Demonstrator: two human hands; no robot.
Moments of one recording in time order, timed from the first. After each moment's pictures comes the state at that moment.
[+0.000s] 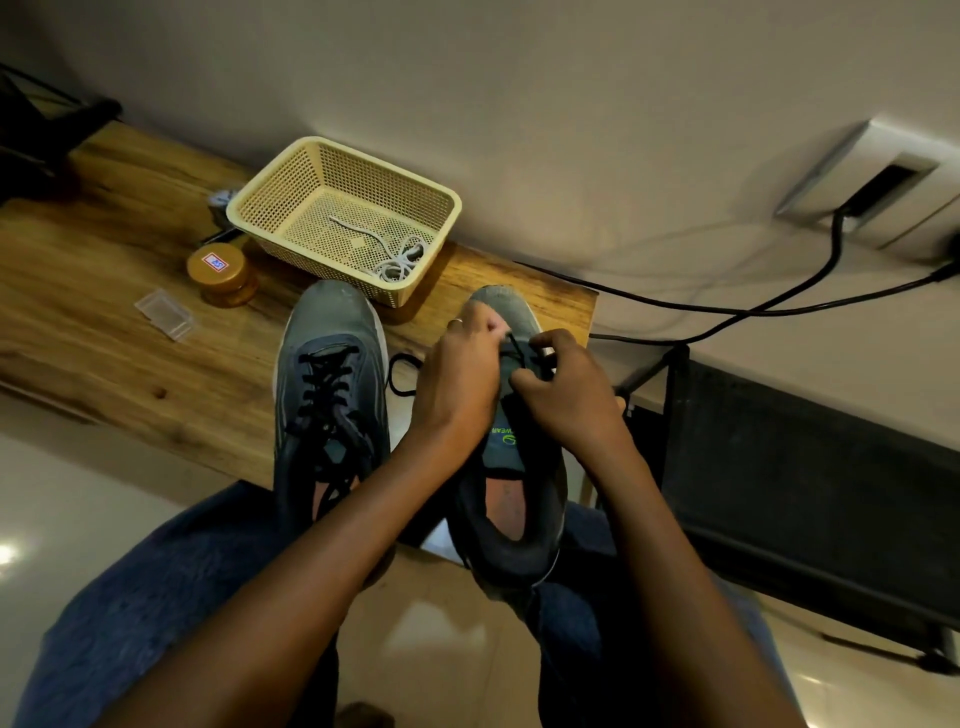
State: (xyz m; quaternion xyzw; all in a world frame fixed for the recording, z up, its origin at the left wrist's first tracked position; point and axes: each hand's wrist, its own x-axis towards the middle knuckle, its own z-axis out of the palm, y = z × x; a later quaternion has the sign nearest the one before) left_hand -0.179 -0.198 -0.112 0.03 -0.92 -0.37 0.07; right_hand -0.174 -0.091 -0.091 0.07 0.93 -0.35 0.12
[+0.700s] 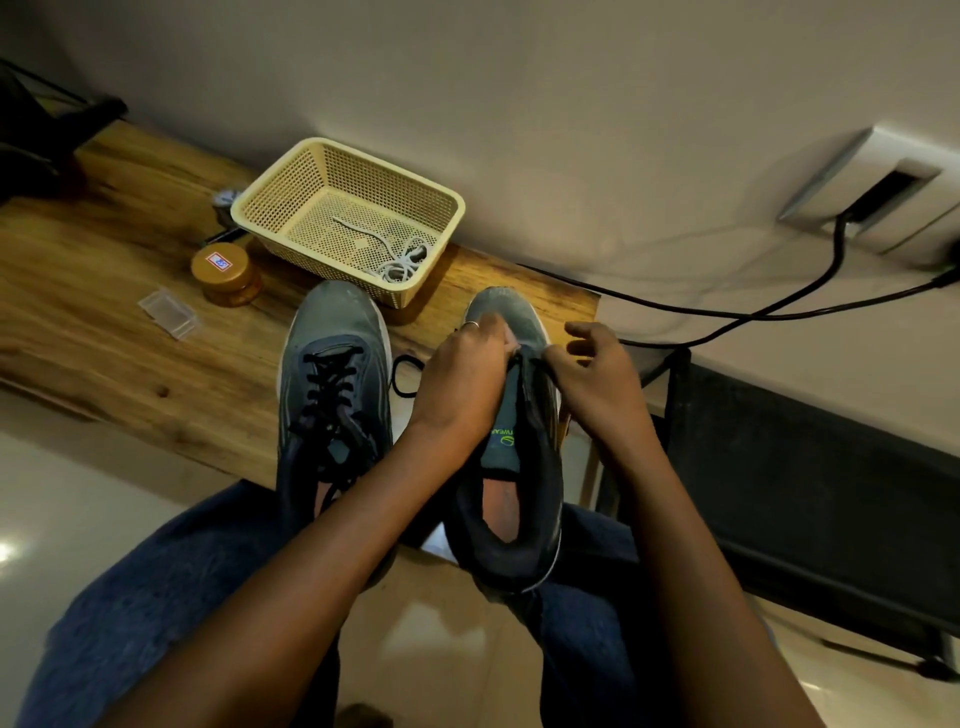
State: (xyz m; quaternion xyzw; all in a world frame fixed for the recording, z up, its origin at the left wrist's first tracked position) left_hand -0.177 -0.203 -0.108 -0.03 -0.96 -0.29 0.05; right_hand -0.180 -0.077 -0.088 0.13 0.88 -0.45 0.08
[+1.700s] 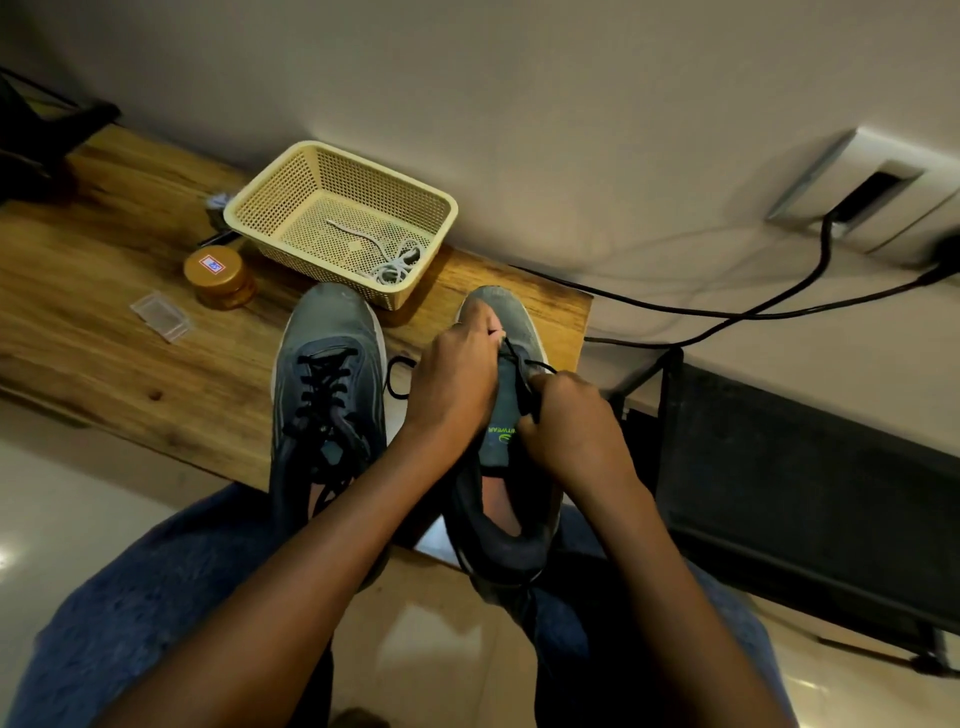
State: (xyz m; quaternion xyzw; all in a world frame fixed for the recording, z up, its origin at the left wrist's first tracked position) left_hand -0.179 -0.202 -0.110 0.02 -0.94 -0.34 0.05; right_hand -0.151 -0.092 -0.082 0.00 0.98 -0.17 0.13
